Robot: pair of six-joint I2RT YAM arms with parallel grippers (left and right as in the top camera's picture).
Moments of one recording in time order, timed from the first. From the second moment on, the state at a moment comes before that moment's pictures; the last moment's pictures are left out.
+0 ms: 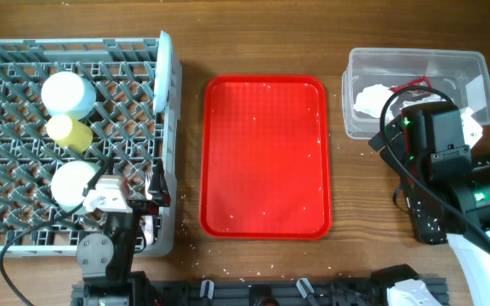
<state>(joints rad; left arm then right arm) 0.06 0.01 0.03 -0.03 0.15 -0.14 0.23 1.05 1.24 -1.24 0.34 0.94</state>
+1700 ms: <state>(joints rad) 0.10 0.01 0.01 -0.06 0.15 -0.09 -0.05 0.20 0.24 -0.11 -0.14 0.59</state>
